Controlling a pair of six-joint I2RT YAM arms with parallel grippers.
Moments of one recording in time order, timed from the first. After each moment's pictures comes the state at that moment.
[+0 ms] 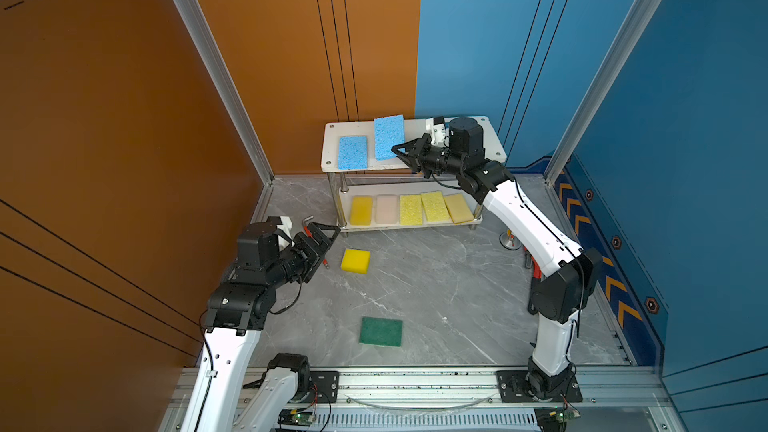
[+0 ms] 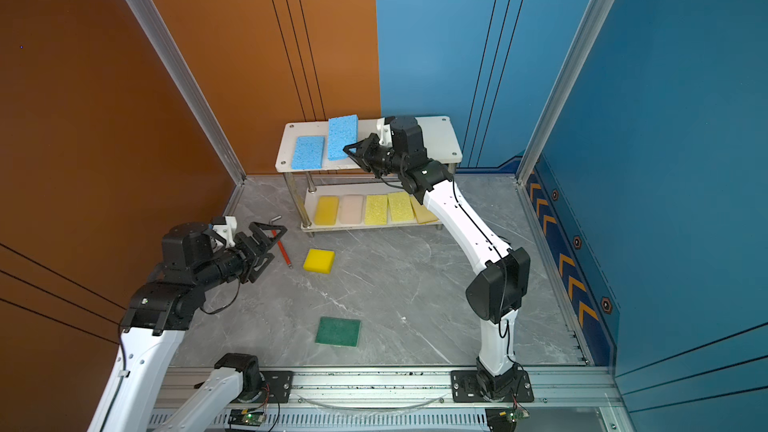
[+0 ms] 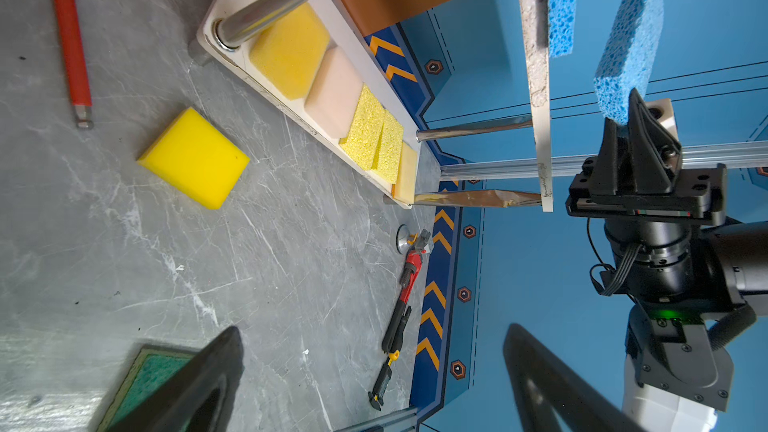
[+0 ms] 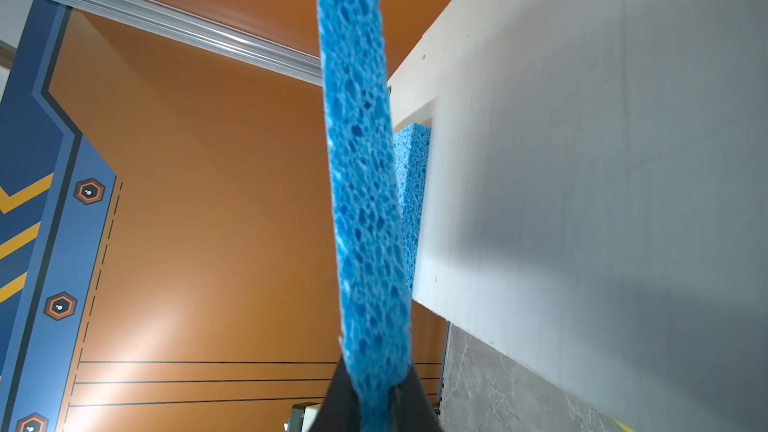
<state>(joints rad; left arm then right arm) -0.07 0.78 1.07 -0.83 0.41 -1.03 0.53 1.92 2.06 -0.32 -0.49 1.15</state>
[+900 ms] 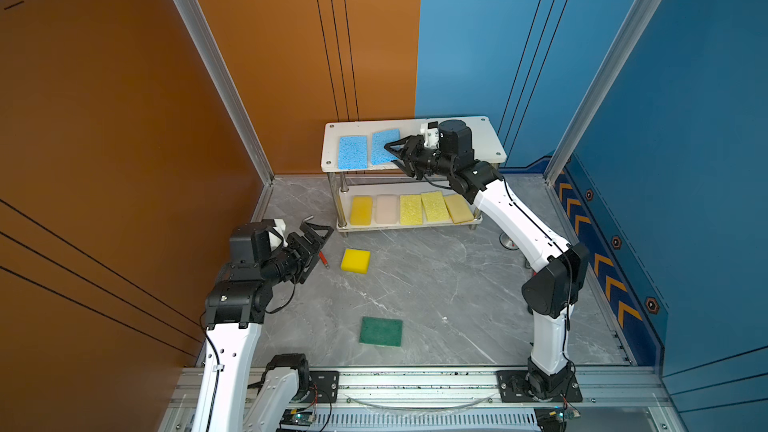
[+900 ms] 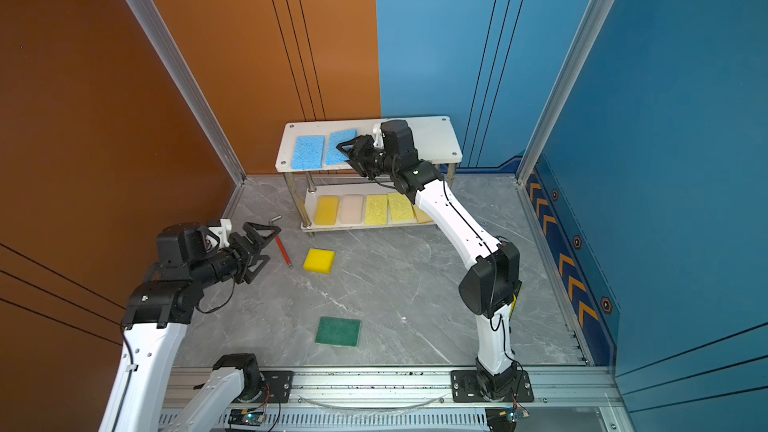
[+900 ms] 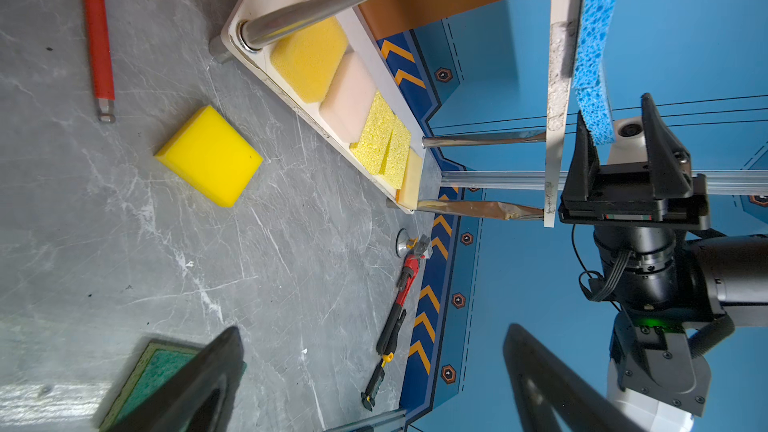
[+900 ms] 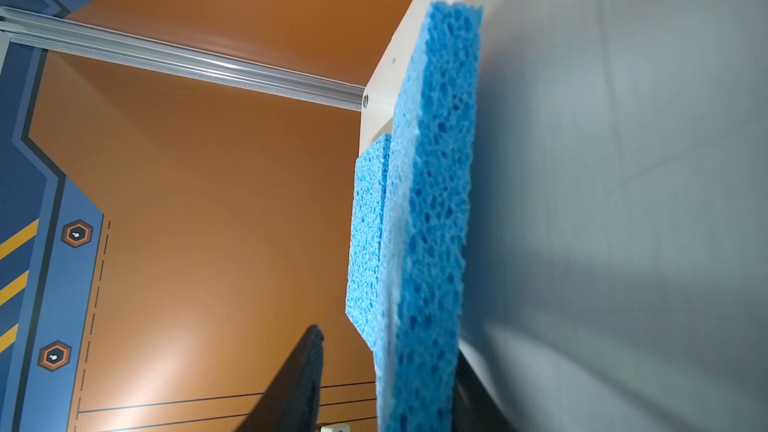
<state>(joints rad) 0.06 0.80 1.05 -0.84 0.53 -1.00 0.55 1.98 2.11 -0.32 -0.44 1.24</state>
